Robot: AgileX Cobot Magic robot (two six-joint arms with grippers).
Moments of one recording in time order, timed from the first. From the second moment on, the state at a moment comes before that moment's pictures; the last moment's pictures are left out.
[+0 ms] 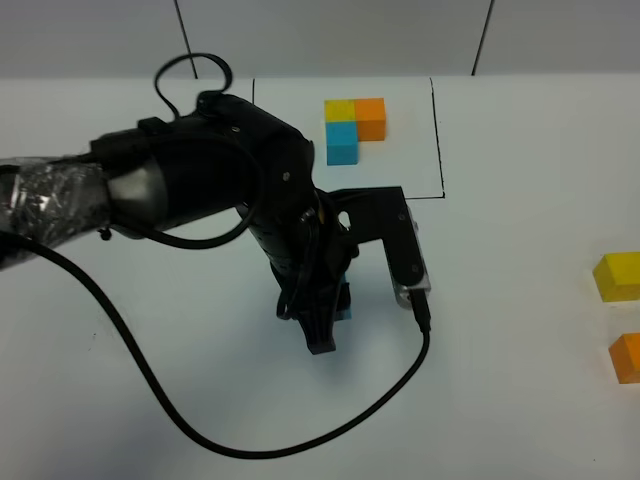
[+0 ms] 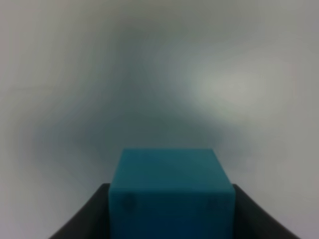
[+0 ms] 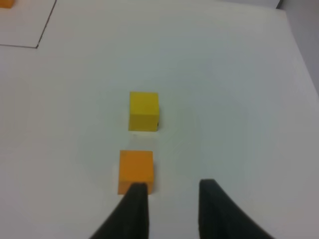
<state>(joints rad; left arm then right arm) -0.78 1.92 -1.35 -0.06 0.78 0.71 -0.03 -0.01 -0.50 -0.07 1.07 -0.09</state>
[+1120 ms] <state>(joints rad) -0.84 2.11 -1.38 0.01 0.72 0.71 -0.03 -0.01 -0.50 -0.07 1.07 -0.09</state>
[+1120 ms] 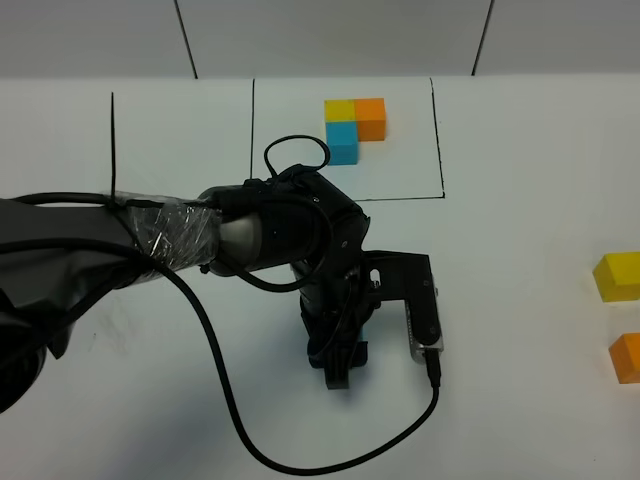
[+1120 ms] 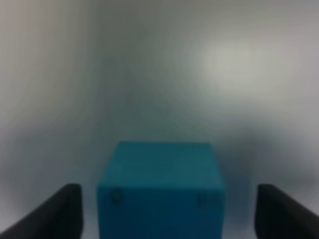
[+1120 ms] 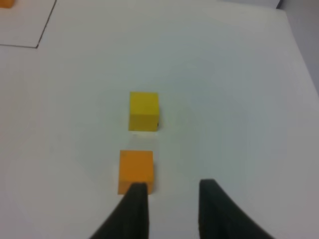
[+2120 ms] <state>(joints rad) -0.65 1.51 -1.60 0.47 1.19 0.33 -0.03 -0.01 -0.50 -0.07 1.07 -0.09</state>
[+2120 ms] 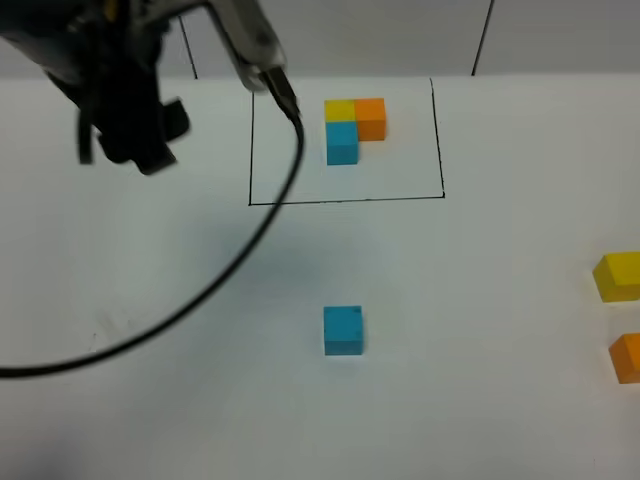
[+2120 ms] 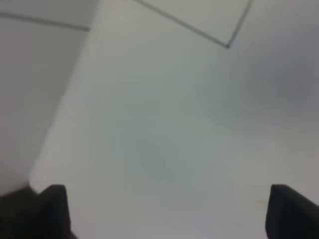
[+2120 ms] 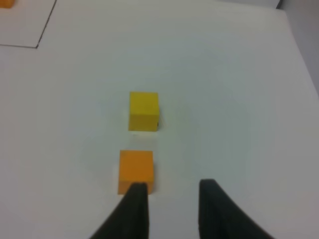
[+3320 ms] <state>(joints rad) -0.20 0.29 -1.01 0.22 1.20 0.15 -0.03 -0.01 -0.50 -0.07 1.07 -0.09</state>
